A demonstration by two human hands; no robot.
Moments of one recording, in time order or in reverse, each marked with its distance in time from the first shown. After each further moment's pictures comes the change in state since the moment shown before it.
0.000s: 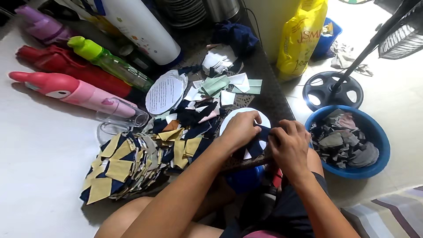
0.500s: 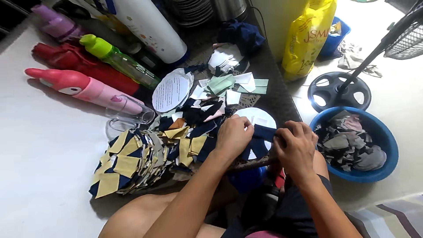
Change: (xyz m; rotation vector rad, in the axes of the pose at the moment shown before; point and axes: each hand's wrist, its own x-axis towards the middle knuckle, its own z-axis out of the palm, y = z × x) left_hand -0.028 -0.020 0.008 -0.002 0.274 -0.158; right_hand -0.001 0.001 0.002 -0.019 0.003 -0.014
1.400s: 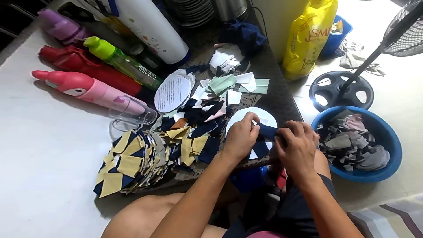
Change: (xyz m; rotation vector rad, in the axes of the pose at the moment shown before) left_hand 0.000 -0.012 0.027 -0.179 0.099 0.234; right_hand -0.001 0.000 0.002 0.003 0.017 -0.003
